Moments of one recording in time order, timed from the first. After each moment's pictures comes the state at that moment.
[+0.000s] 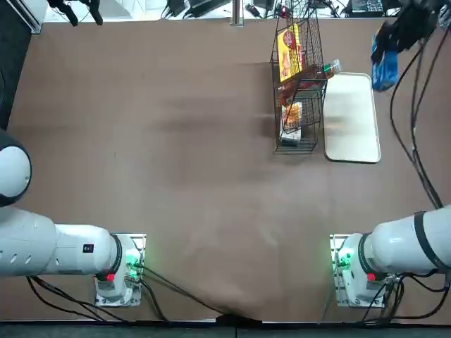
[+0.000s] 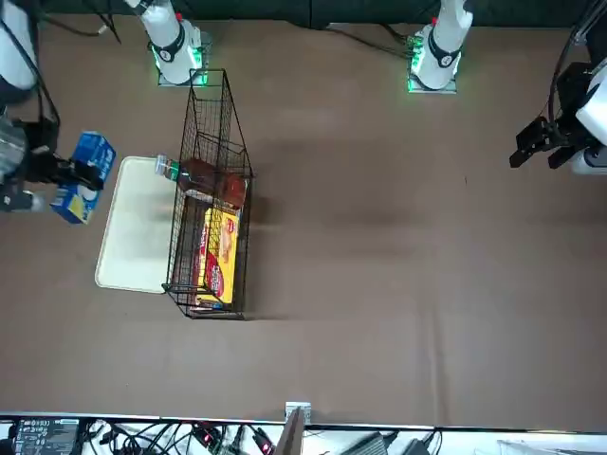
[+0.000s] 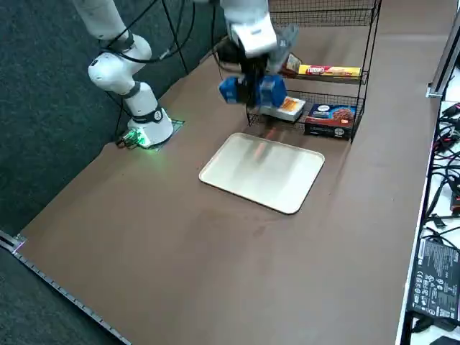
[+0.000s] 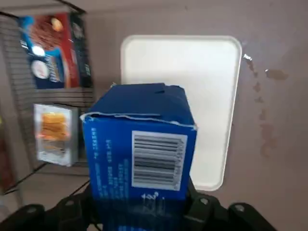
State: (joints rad) arm -0.04 0.08 -0.11 -1.78 0.14 1.72 -0.15
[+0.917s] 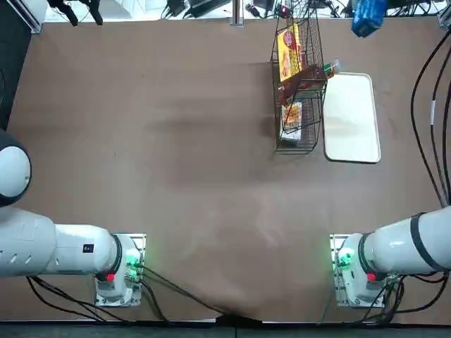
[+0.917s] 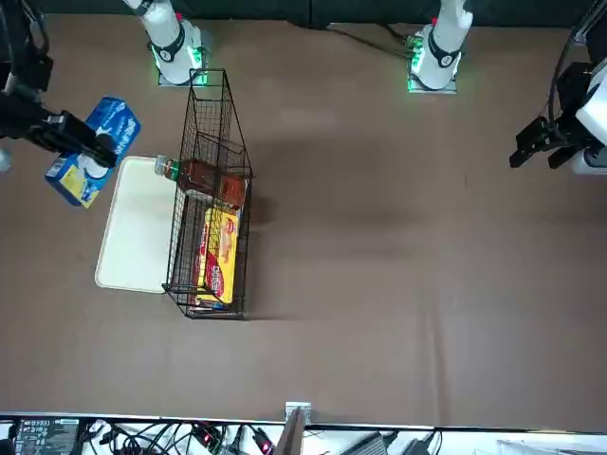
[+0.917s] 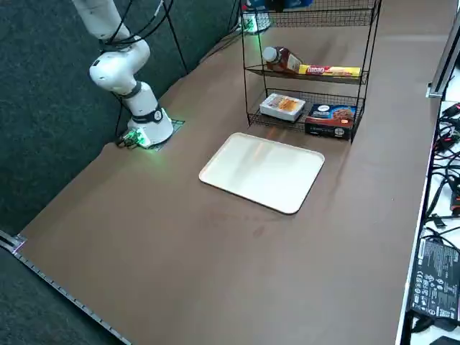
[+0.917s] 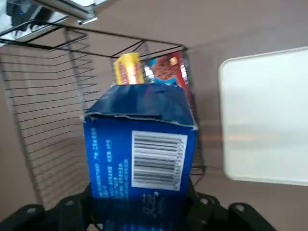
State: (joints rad) arm 0.07 0.07 -0.07 -1.45 0.39 1.55 0.19
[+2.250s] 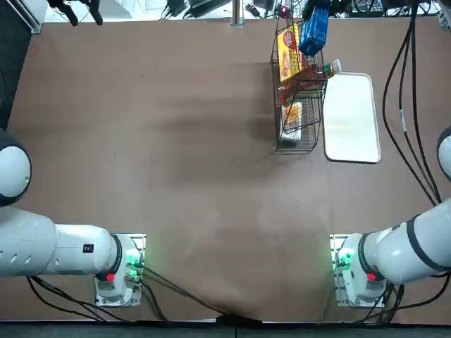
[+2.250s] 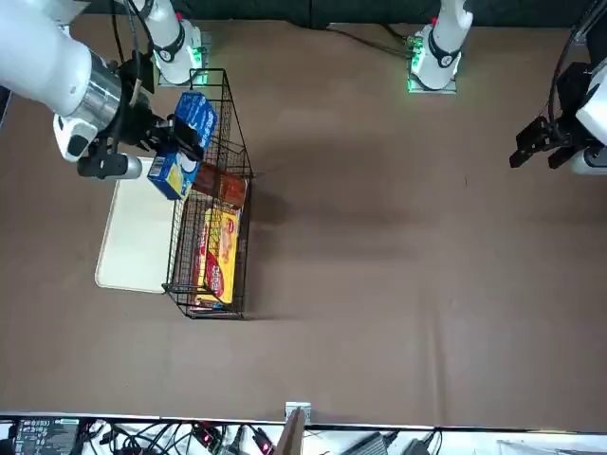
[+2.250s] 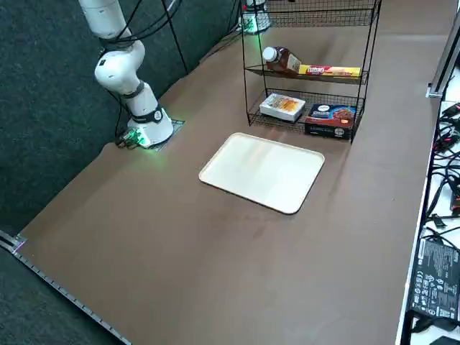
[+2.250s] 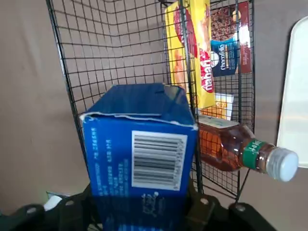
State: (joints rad) arm 0.34 0.15 -0.06 -1.44 0.40 1.59 0.39
